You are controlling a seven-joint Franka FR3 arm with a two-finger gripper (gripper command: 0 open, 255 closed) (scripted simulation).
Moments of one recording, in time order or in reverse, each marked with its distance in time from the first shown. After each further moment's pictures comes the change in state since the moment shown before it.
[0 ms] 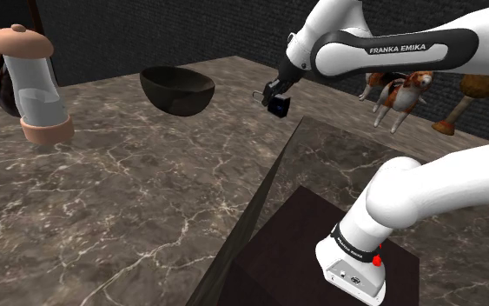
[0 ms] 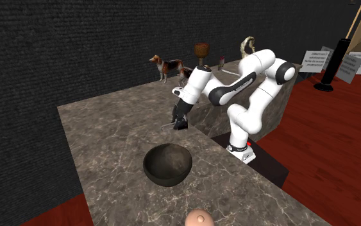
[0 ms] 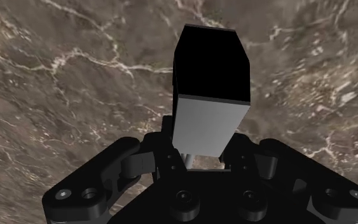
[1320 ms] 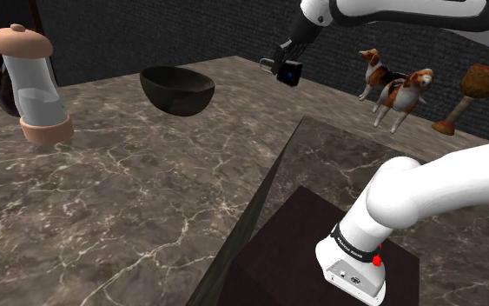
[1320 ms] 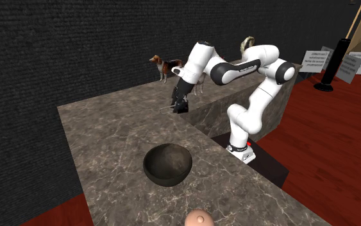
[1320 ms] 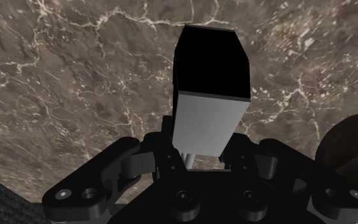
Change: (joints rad) arm 0.010 0.005 0.001 0.273 0.024 -0.266 -0.037
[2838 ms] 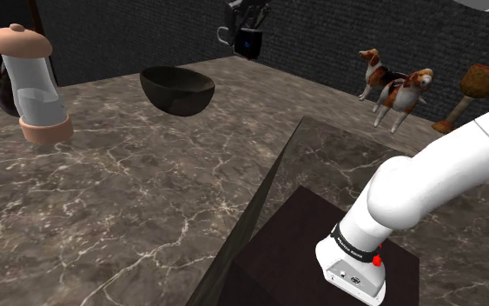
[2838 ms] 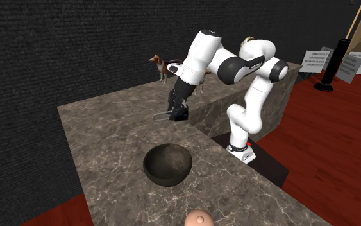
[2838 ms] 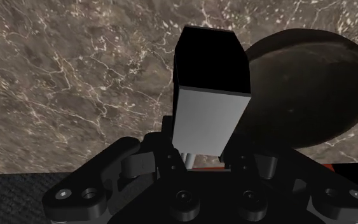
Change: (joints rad) arm 0.032 0.294 0.243 0.406 -0.005 -0.150 0.255
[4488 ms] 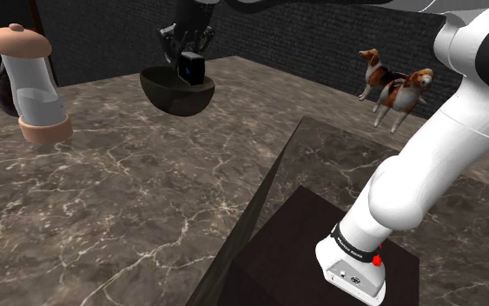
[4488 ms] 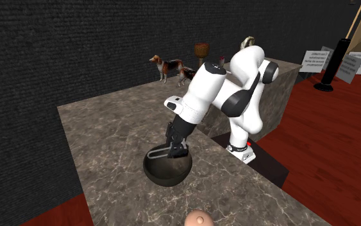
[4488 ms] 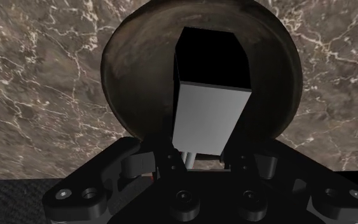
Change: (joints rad) arm 0.042 0.286 0.192 0.117 -0.143 0.094 0.299
